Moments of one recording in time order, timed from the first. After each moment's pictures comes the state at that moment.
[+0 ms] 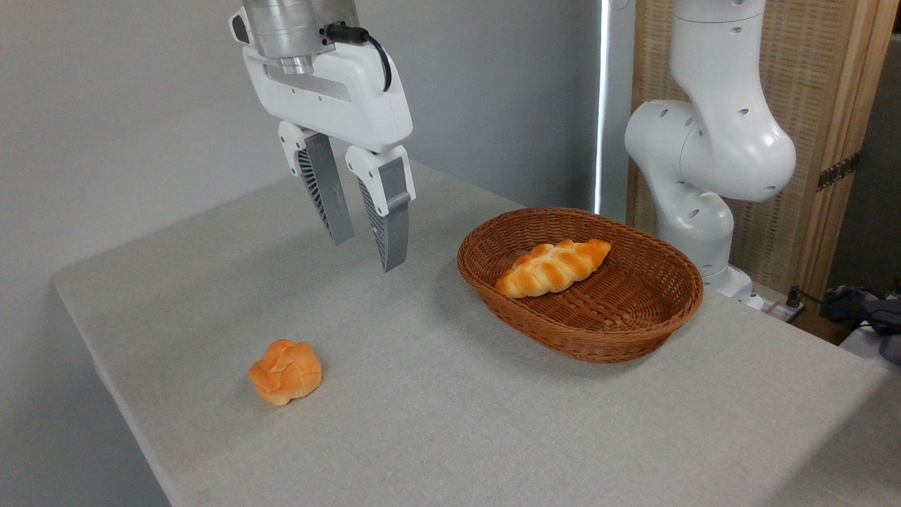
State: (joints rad) arm -0.04 0.02 -0.03 -1.56 0.02 1.56 0.66
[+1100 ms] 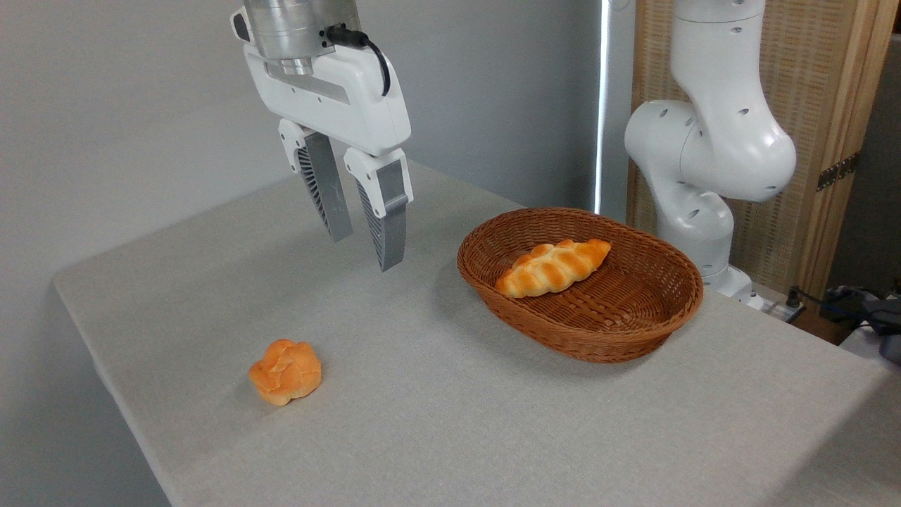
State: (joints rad) arm -0.03 0.02 -0.03 -1.56 0.00 1.56 0.69
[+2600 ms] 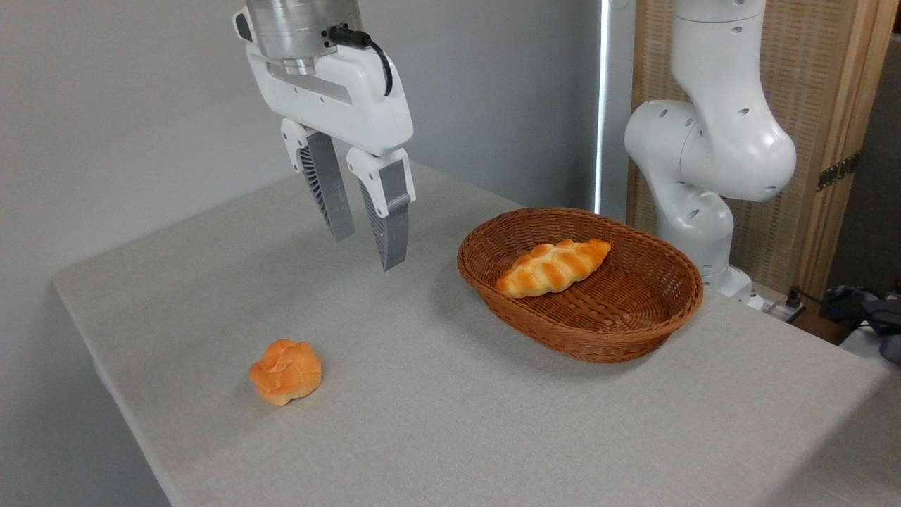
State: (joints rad) arm -0.03 0.01 -0.03 -1.57 -0.01 1.56 0.69
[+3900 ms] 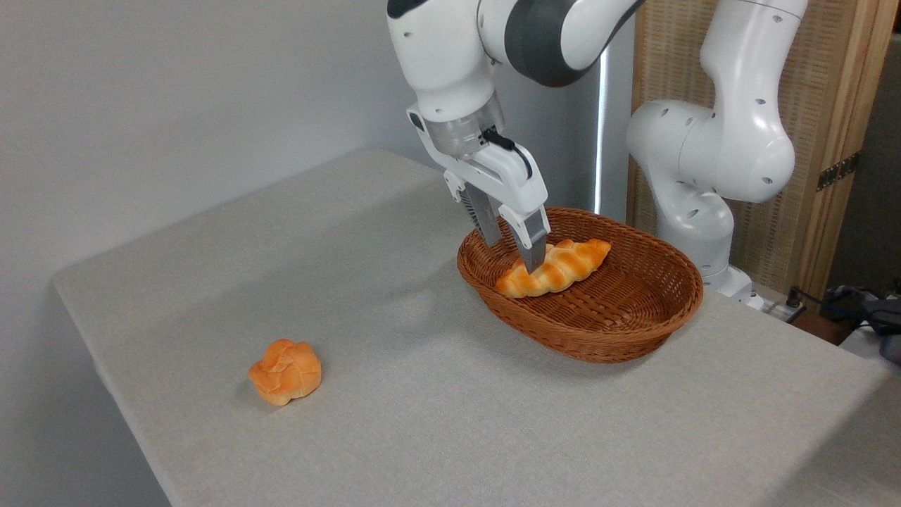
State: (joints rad) arm -0.07 -0.47 -0.09 -2.42 -0.11 1.68 0.75
